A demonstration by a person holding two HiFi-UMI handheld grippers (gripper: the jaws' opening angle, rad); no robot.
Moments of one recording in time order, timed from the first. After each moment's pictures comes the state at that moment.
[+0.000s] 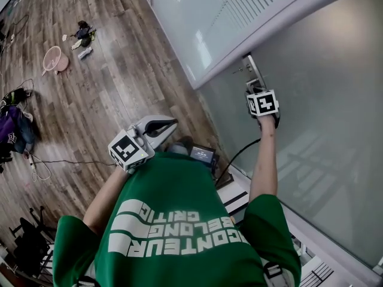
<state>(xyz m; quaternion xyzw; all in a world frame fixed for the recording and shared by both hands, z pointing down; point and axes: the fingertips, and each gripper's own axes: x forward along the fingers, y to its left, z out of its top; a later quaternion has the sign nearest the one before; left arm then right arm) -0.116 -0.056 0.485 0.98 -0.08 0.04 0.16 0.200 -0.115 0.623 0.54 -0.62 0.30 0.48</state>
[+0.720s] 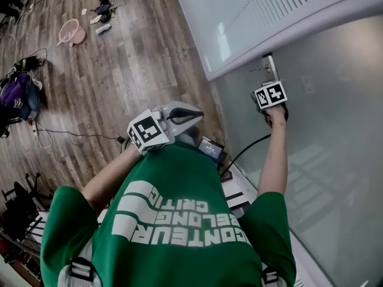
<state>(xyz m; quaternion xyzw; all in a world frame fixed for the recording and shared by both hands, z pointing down) -0.059 -0.048 0.499 0.98 -0.04 0.06 0.17 0.182 -0.114 0.702 0.38 -0.65 0.41 0.51</state>
